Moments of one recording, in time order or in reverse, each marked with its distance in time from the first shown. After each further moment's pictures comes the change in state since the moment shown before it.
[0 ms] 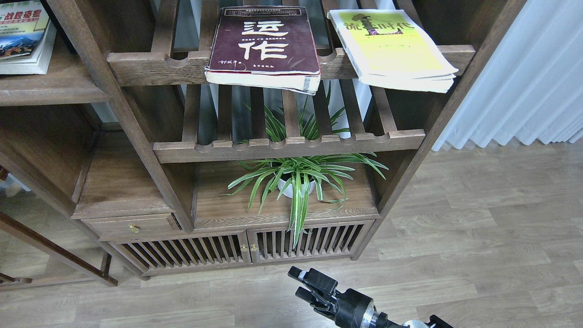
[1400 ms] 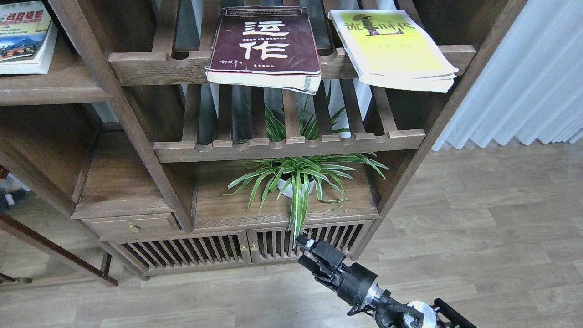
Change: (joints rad) left arm 0.298 0.035 0.884 -0.334 -0.407 0.000 -0.489; right arm 0.047 0.000 0.208 0.279 0.020 -0.027 0.000
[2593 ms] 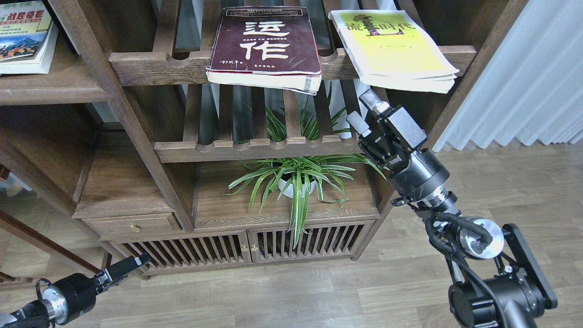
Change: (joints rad) left arm 0.431 -0.422 -0.420 0.264 0.114 0.000 0.027; right arm 0.098 -0.077 0.342 0.527 0.000 -0.291 0.000
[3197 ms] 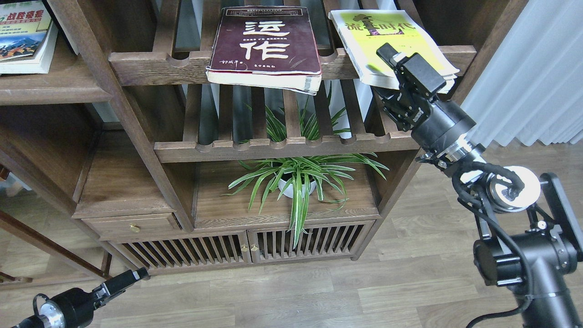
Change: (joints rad) left arm 0.050 -0.001 -0.004 0.000 0.000 0.000 0.001; right arm 0.119 -0.122 0.050 -0.030 0.000 -0.243 0.000
